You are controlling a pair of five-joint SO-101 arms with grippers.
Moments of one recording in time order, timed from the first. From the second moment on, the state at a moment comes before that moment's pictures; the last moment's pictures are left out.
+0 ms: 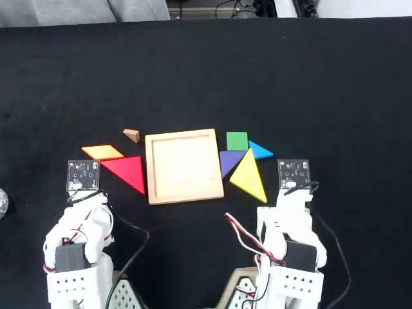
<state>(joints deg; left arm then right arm) -12.8 -103.9 96.2 72.5 -6.8 10.8 -103.7 96.6 74.3 8.3</state>
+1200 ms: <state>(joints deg) -12.8 -103.9 96.2 72.5 -6.8 7.5 -103.7 96.6 72.9 8.7</state>
